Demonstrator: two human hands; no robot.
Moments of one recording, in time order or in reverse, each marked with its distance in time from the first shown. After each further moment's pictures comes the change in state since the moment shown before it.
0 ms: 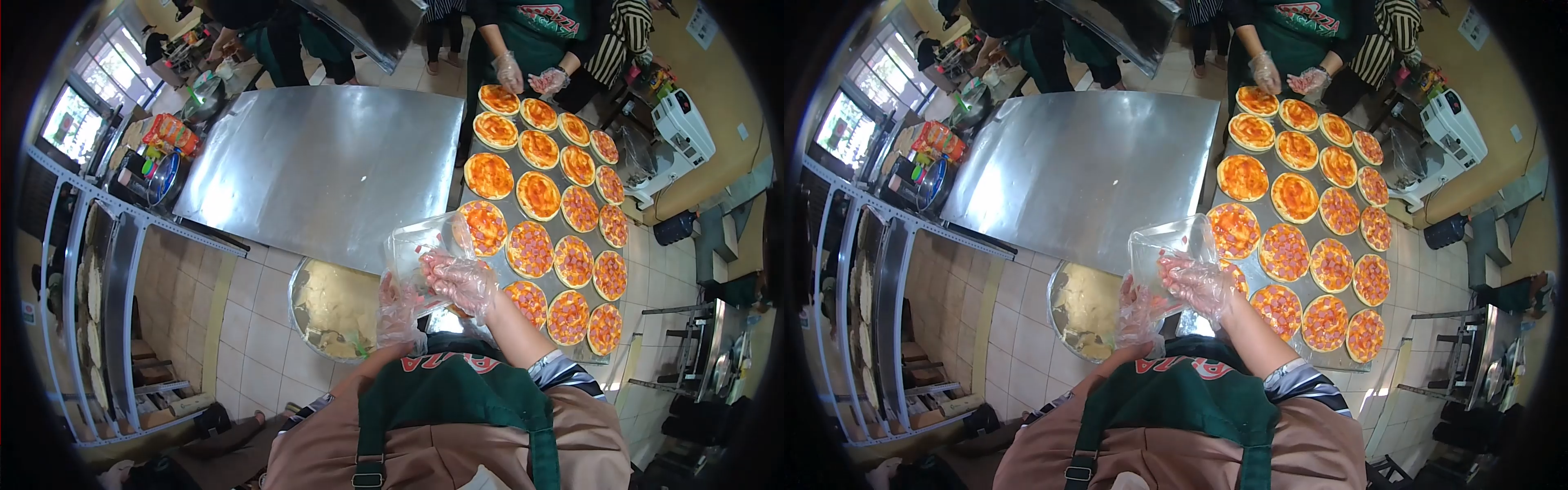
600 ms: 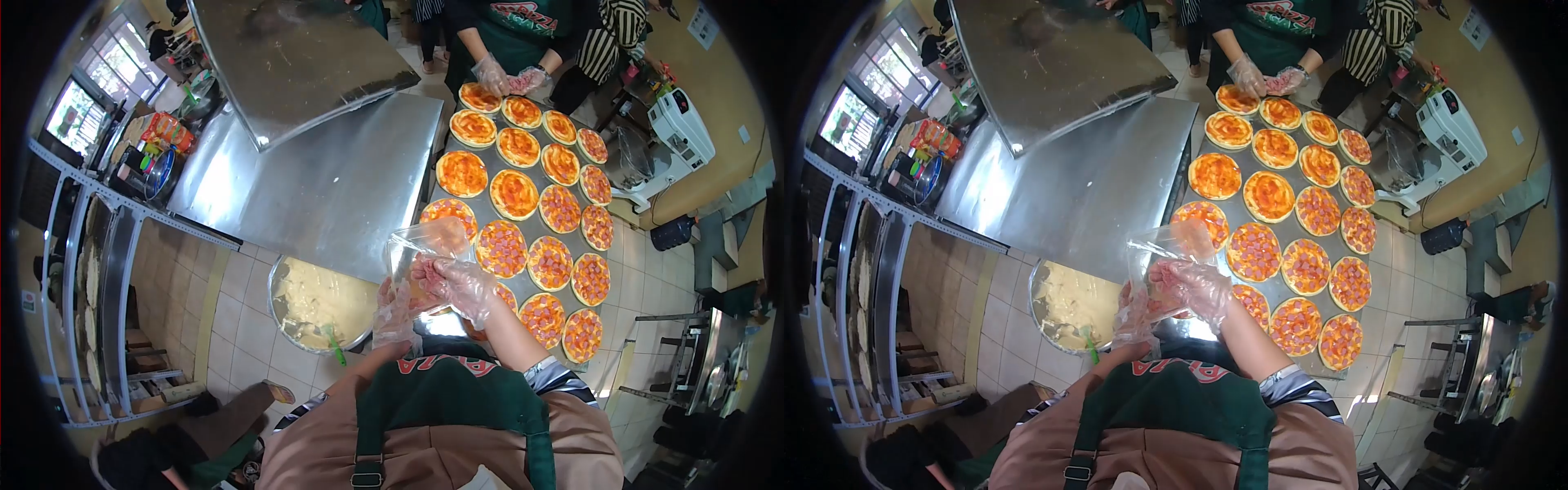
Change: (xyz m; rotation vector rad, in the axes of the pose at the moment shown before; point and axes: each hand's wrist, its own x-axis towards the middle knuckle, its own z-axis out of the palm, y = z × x) left_hand -0.028 -0.031 0.046 -0.072 0.091 -0.189; right_hand -0.057 -0.041 -0.034 0.083 -0.124 0.009
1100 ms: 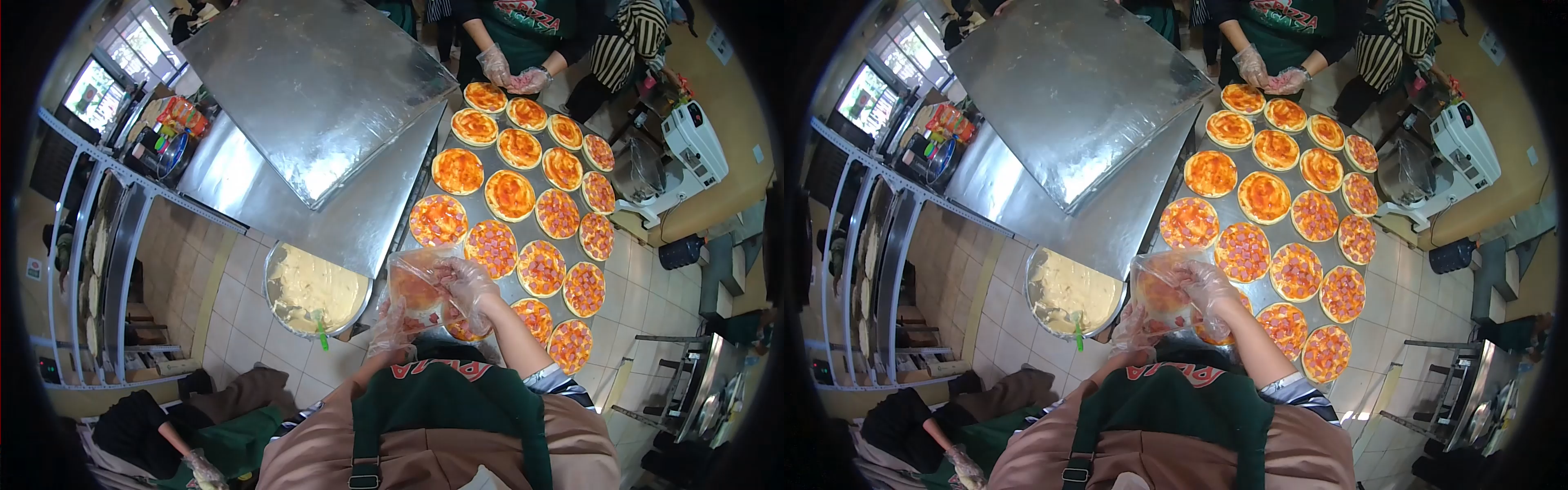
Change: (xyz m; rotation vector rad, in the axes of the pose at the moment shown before) left_hand -0.040 -0.036 0.019 -0.058 0.102 -0.164; right_hand -0.037 -0.031 -0.025 -1.171 0.347 0.012
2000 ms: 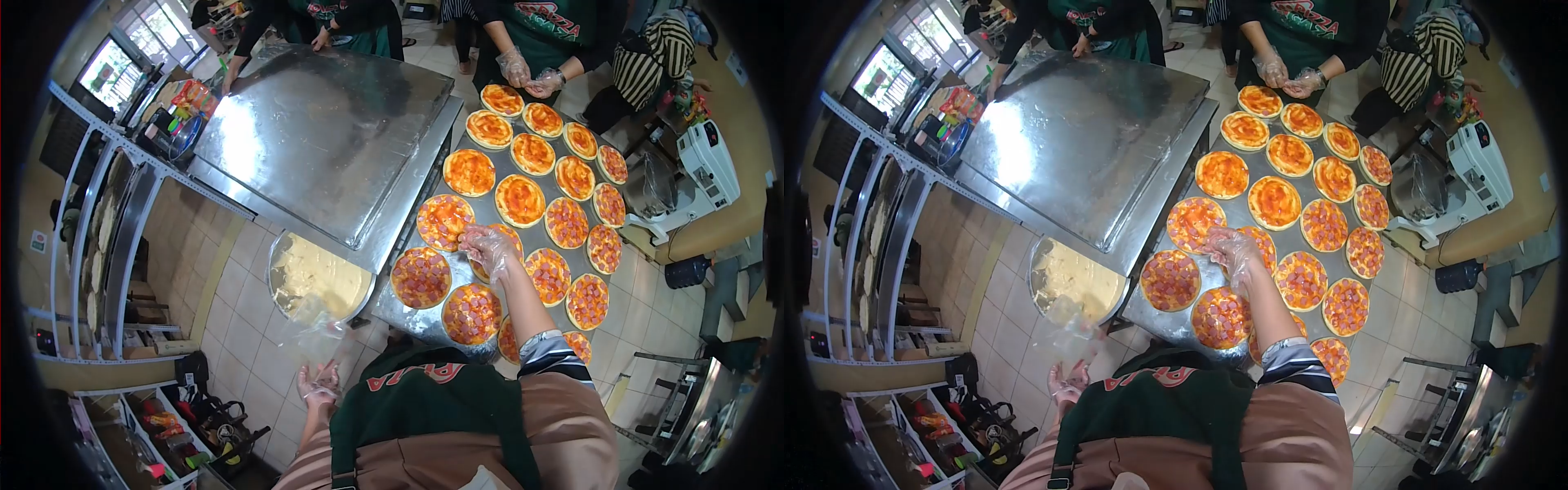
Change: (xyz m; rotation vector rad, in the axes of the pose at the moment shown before) left_hand -0.063 -0.025 -0.184 -0.560 0.546 0.049; right_hand 0.071 0.029 -0.056 0.739 0.065 0.105
